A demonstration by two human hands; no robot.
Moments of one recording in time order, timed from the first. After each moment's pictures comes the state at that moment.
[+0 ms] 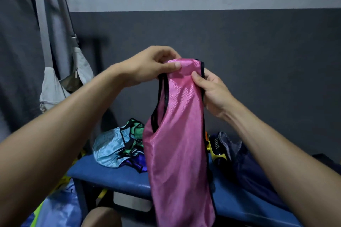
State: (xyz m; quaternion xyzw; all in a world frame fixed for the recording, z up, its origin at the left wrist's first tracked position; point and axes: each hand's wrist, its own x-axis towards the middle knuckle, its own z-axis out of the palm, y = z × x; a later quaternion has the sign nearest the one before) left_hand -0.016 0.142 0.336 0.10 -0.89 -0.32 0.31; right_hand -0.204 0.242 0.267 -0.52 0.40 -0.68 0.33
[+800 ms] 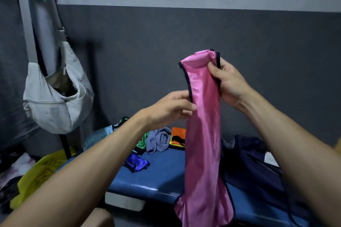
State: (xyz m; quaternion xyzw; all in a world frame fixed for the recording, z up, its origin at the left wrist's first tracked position) left_hand -0.069 0.168 0.232 0.00 -0.75 -0.62 0.20; right_hand -0.258 0.245 0.288 -0.55 0.43 -0.67 0.25
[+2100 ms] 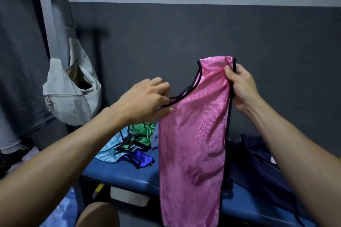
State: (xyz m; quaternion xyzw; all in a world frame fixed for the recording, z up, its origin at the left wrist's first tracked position) left_hand 0.001 0.131 0.242 0.05 -0.91 0.26 0.32; right_hand -0.267 0.253 0.267 -0.44 0.46 -0.74 0.20
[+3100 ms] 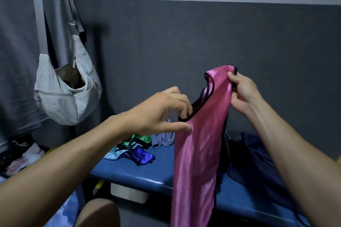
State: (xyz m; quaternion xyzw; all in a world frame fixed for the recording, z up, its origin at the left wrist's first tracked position) left_hand -0.003 0.176 0.237 -0.07 -0.95 -0.08 0.30; right_hand -0.279 0.240 0.257 -0.34 0.42 -0.78 0.32
